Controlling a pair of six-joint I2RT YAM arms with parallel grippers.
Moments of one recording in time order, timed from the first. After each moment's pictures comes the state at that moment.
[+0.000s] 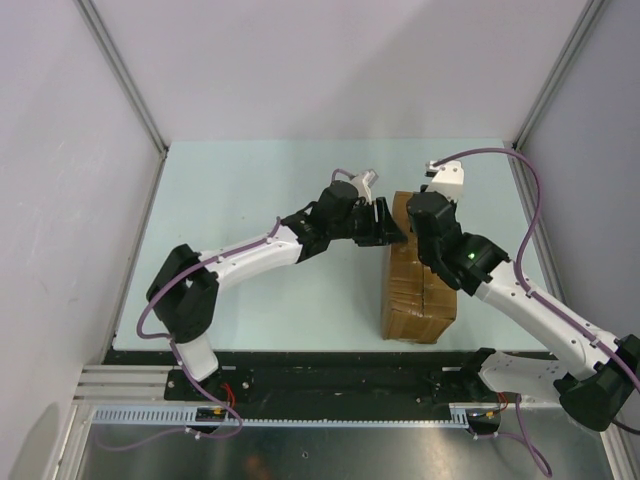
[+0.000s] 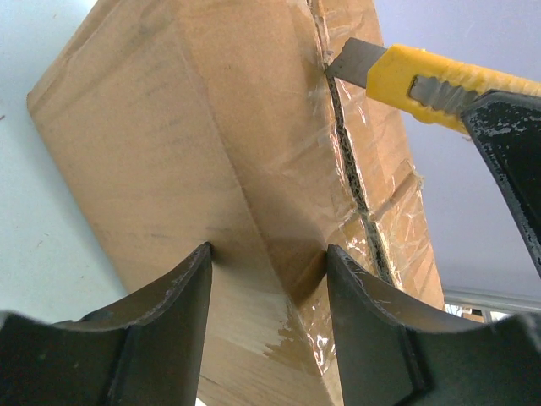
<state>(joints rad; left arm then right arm) -0.85 1.75 1.31 -0.01 0.29 -0.79 0.74 1.12 1.11 -0.45 0.83 0.35</state>
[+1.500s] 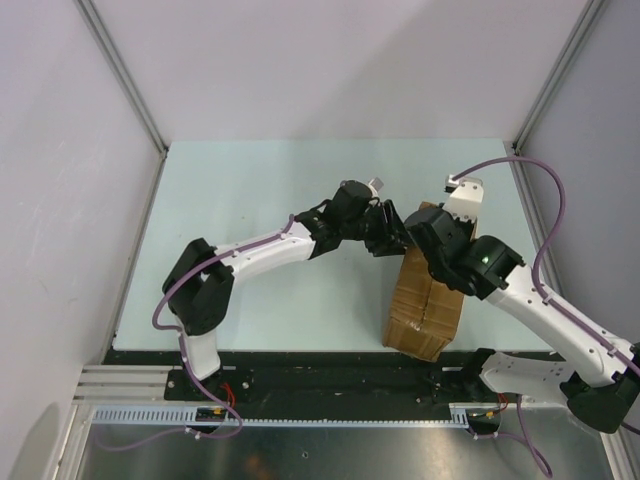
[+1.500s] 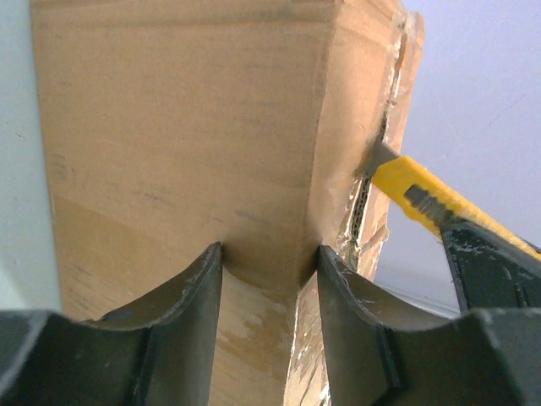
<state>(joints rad) -0.87 1.85 1.41 -0.09 0.38 -1.14 0.82 1.08 1.19 -0.92 0.93 0.69</state>
